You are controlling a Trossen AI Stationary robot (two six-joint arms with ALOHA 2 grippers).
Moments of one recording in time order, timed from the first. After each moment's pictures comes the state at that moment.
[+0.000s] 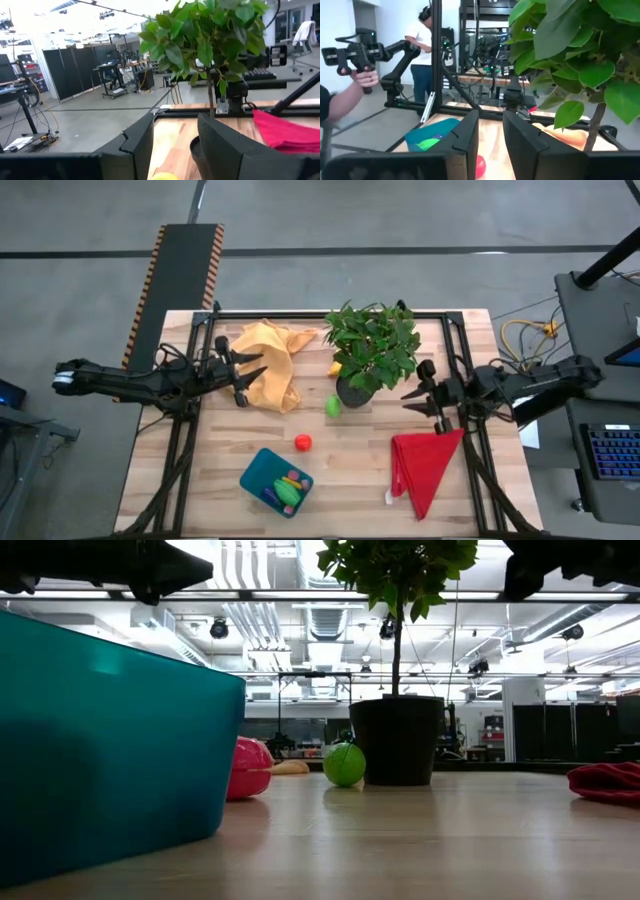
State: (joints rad) left arm -0.05 0.60 0.33 0.41 -0.40 0.22; right arm 0.18 0.48 0.23 0.37 -0.03 -0.06
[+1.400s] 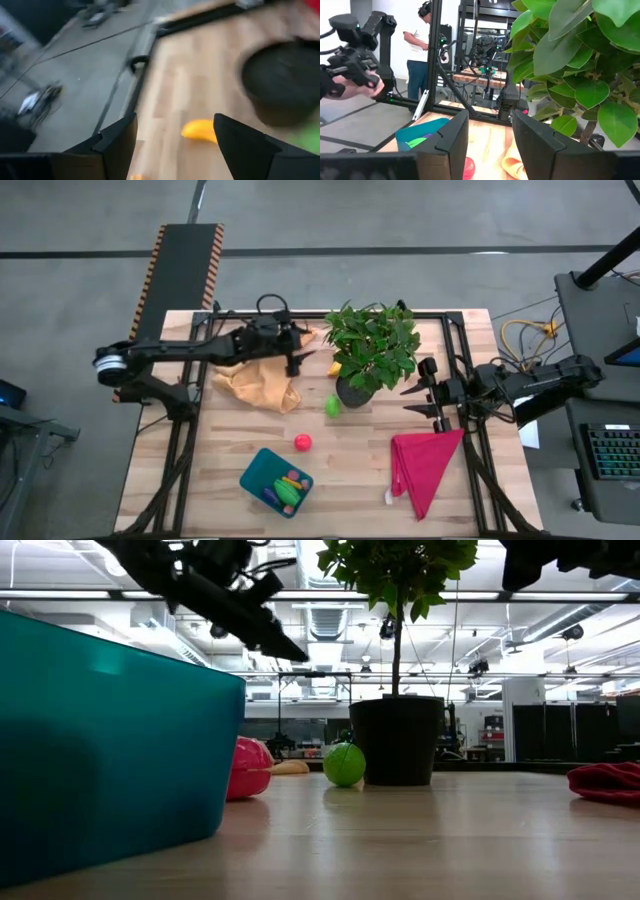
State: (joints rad) left arm 0.36 1.37 0.86 0.17 -0.06 0.44; right arm 0.18 0.49 0.27 0.34 -0.02 -0.13
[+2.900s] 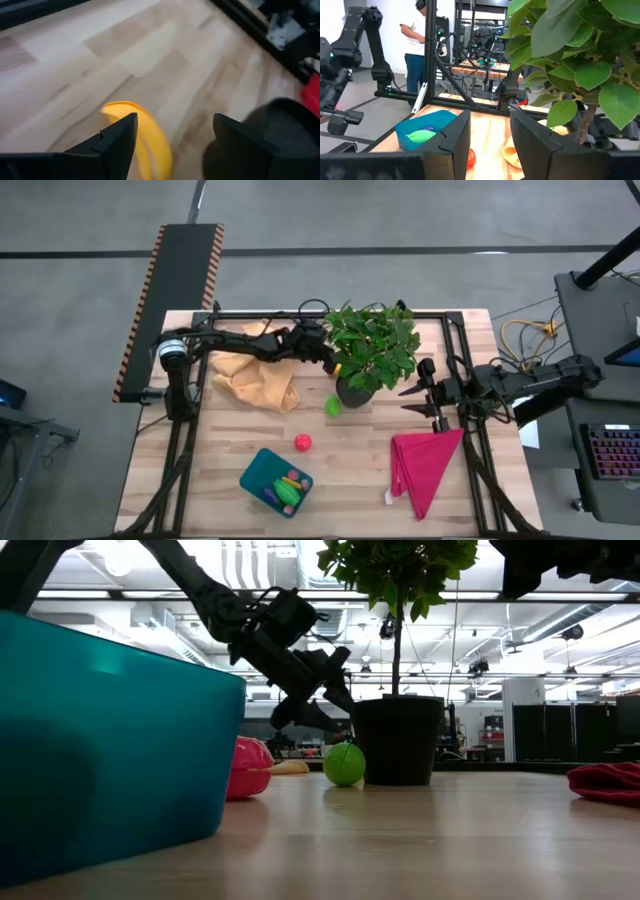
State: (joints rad) left arm 0.37 1.85 1.12 0.16 0.07 -0.47; right arm 0.18 0.49 0.27 0.30 0.00 -0.11
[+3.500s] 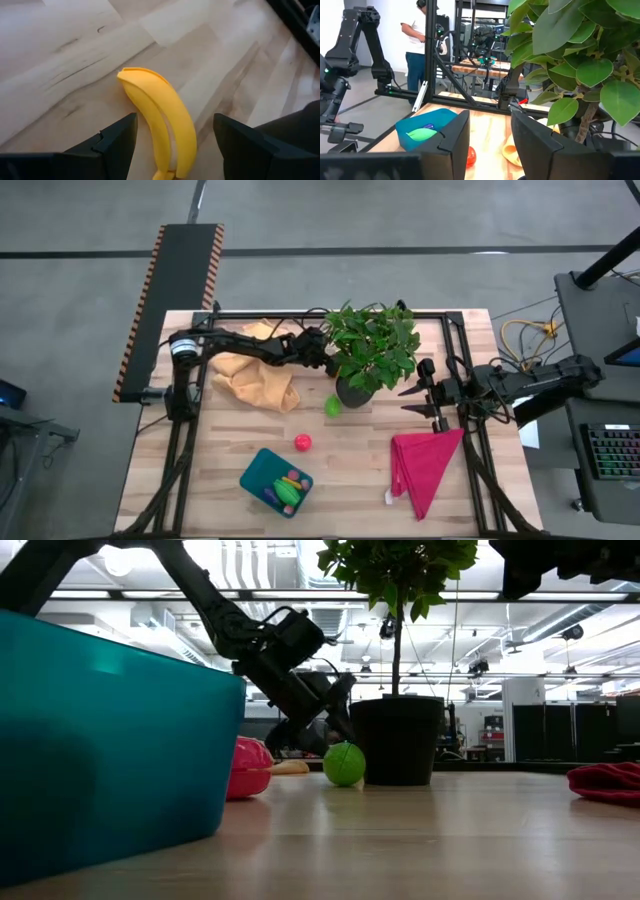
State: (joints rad) left arm 0.36 1.94 1.13 0.15 0.04 -0.60; right arm 0.18 0.49 0.27 0.29 0.00 -0.11
